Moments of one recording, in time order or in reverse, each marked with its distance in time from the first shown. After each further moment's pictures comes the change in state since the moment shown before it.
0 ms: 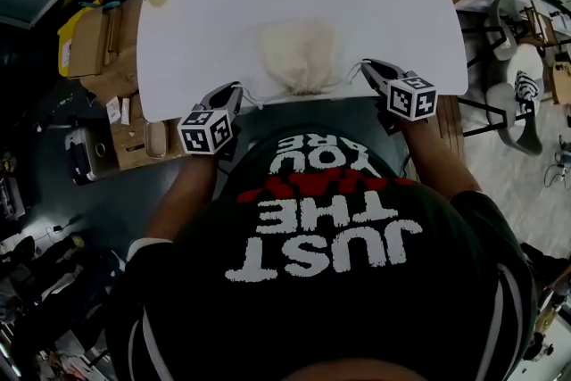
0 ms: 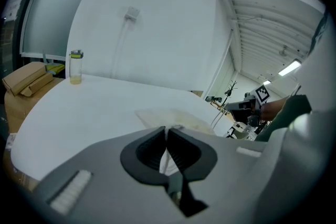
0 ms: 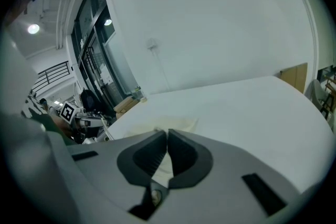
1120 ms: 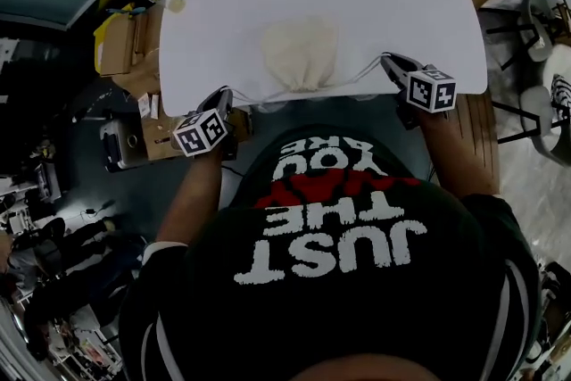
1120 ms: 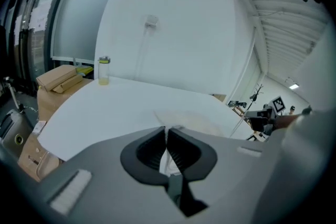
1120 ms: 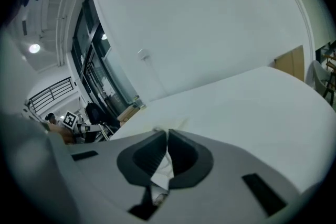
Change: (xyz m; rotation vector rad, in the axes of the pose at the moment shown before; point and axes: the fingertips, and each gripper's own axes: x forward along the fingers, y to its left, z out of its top) left arm -0.028 0.009 0.004 -0.105 -0.030 0.263; right arm -0.036 -0.063 -0.005 0.101 -0.072 0.065
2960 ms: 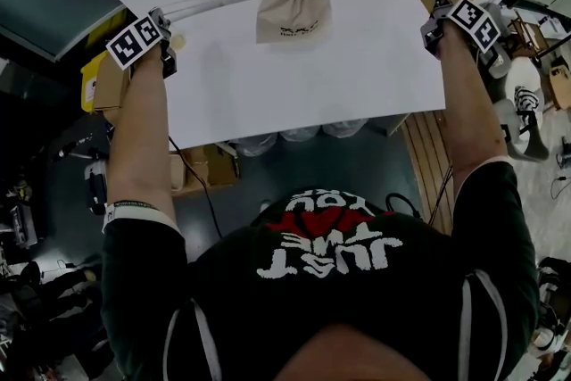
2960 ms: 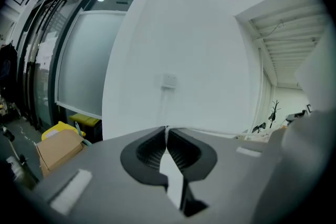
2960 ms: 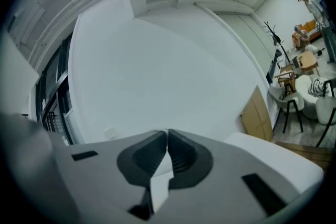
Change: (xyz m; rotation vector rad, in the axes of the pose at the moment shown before) left arm -0.014 0.097 0.355 0.068 -0.388 0.114; right arm -0.120 -0.052 0.309 0.219 -0.642 -0.369
